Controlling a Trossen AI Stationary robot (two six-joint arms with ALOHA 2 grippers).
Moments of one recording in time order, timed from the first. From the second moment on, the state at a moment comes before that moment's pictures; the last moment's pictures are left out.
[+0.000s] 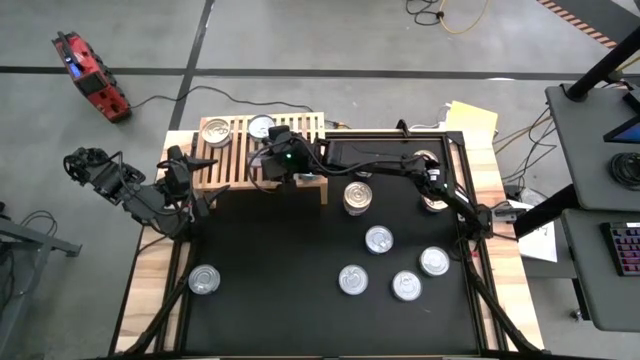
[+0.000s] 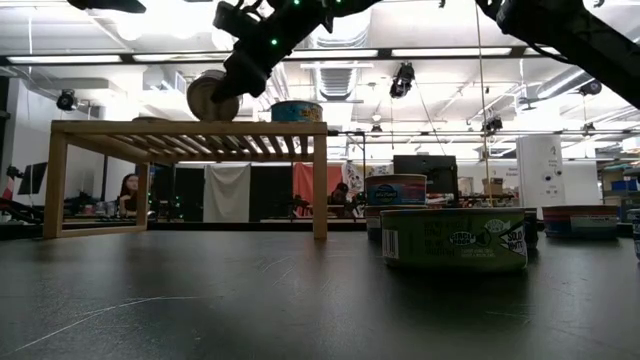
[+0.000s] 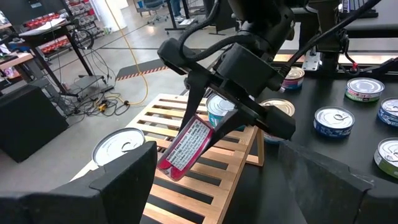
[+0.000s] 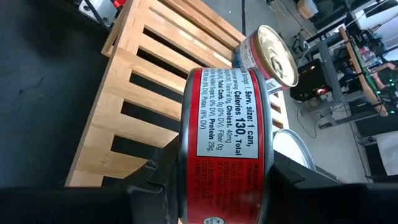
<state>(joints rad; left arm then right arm) -0.56 0.62 1.00 -0.97 -1.04 -0.35 -0.16 2.32 2.32 -0.50 0.18 -0.71</state>
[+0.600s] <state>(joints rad) -0.56 0.62 1.00 -0.97 -1.04 -0.35 -0.16 2.32 2.28 -0.49 0.17 -0.66</state>
